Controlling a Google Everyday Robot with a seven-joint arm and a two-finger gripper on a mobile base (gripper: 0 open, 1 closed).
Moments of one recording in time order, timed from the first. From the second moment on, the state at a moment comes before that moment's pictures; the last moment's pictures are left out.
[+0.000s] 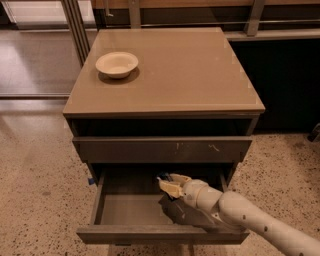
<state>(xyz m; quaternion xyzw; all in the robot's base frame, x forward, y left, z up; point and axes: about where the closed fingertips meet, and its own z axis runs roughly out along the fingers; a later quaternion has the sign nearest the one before) 0.566 -0.050 0.510 -0.18 0.79 0.32 0.48</state>
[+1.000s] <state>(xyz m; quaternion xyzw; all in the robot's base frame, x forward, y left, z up) 0.542 -0.032 0.579 -0.20 0.75 0.39 0.49</state>
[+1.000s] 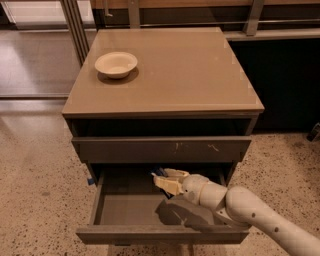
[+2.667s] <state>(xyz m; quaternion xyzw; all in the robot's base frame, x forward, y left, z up) 0.517 -0.038 0.759 -0.27 0.66 0.39 0.59</state>
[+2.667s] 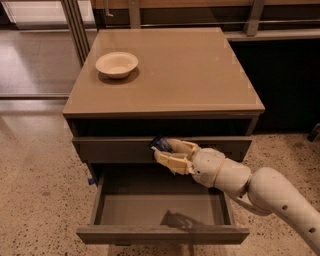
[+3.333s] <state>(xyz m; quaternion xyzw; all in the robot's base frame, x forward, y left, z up) 0.505 -0.038 0.867 -0.33 0.60 0.38 0.62</state>
